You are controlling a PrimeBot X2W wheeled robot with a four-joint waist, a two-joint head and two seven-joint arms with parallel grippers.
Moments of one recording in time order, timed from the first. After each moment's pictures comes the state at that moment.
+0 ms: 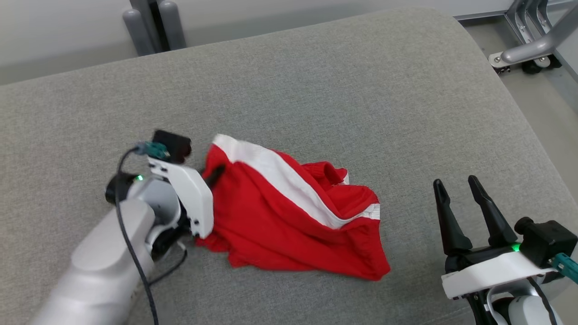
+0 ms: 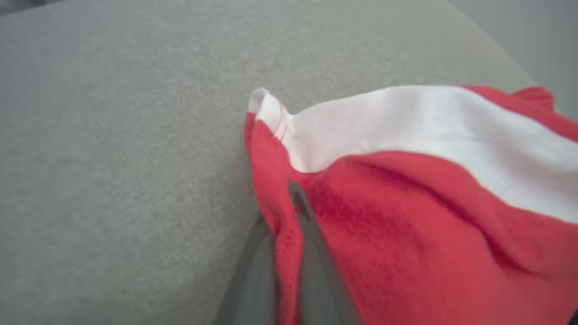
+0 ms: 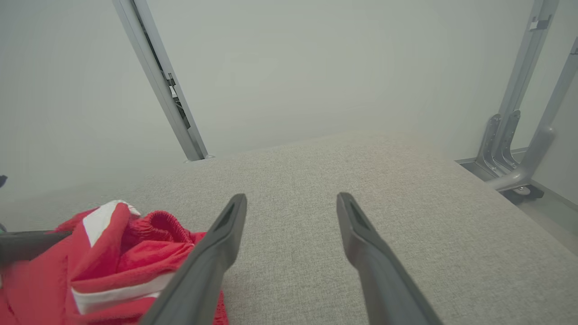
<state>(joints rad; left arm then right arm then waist) -0.70 0.27 -0.72 0.68 -0.78 -0.13 0.21 -0.09 -0.05 0.09 0.05 0.30 0.13 -0.14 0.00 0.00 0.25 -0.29</state>
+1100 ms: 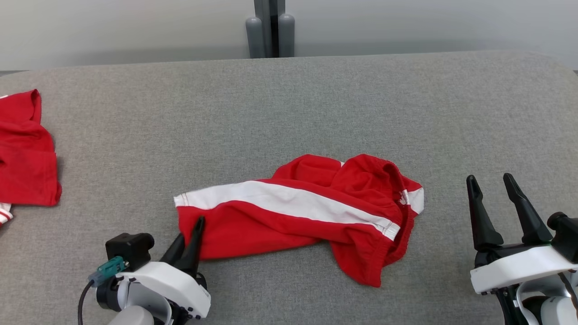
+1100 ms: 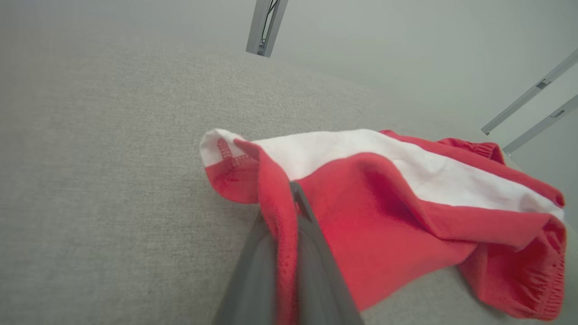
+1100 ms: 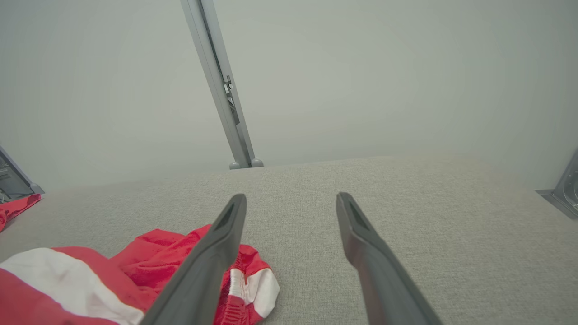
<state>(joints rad) -0.22 0.34 -0.58 0.25 -0.86 0.13 -0.16 -0.07 -0.06 -0.03 -0.01 0.26 0.13 -0.05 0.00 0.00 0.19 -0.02</state>
